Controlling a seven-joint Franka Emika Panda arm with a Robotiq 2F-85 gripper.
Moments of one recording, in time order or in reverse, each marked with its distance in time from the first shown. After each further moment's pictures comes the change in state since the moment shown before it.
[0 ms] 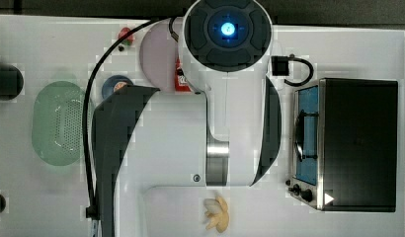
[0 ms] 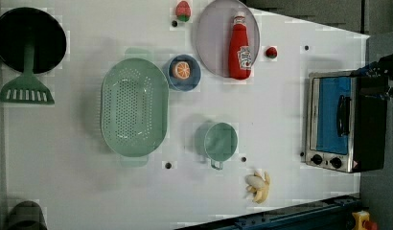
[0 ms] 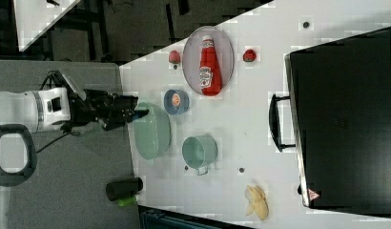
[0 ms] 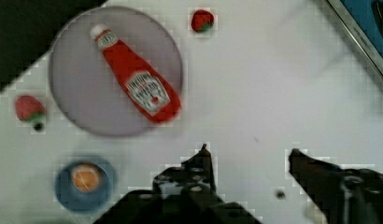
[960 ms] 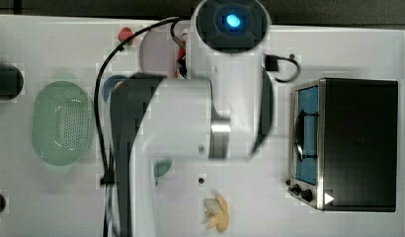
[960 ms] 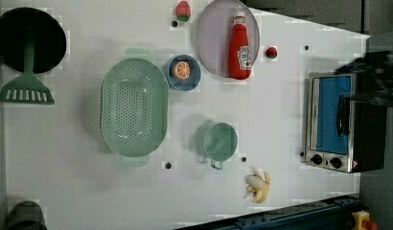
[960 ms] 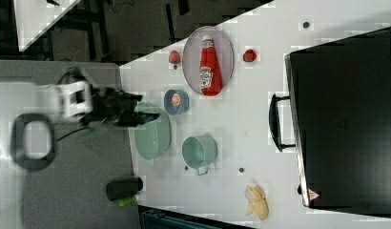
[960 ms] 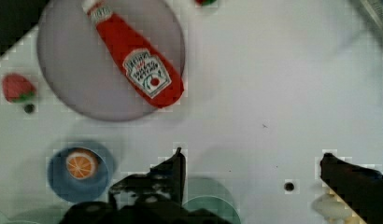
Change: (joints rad) arm -0.086 0.088 0.090 -0.013 0.038 0.048 -0.035
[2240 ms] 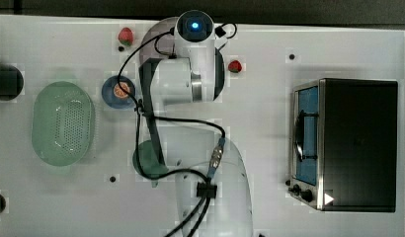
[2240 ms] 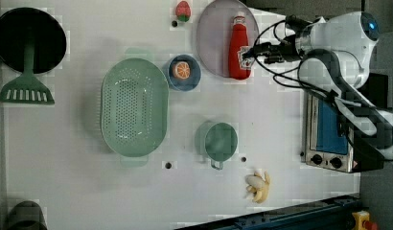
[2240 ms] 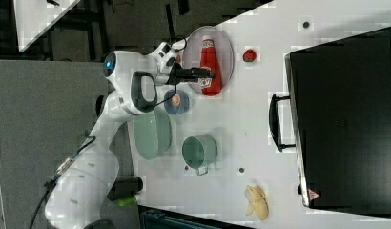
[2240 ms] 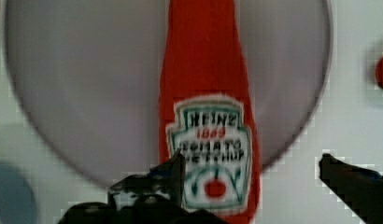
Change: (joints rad) arm 0.049 0.602 0.021 0.156 -0.113 0.455 -0.512
